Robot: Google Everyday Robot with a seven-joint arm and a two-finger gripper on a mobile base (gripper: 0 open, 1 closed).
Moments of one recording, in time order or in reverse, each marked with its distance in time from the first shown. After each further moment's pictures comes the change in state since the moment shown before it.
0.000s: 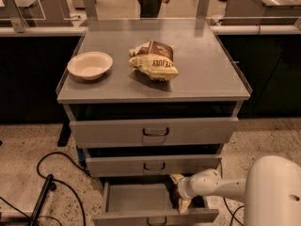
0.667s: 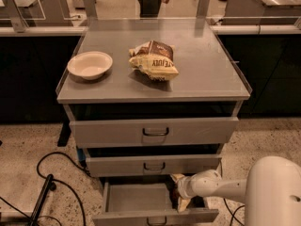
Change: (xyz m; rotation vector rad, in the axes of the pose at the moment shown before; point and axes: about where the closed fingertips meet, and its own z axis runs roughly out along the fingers) arm -0.002 -0.010 0.001 0.049 -0.005 0.047
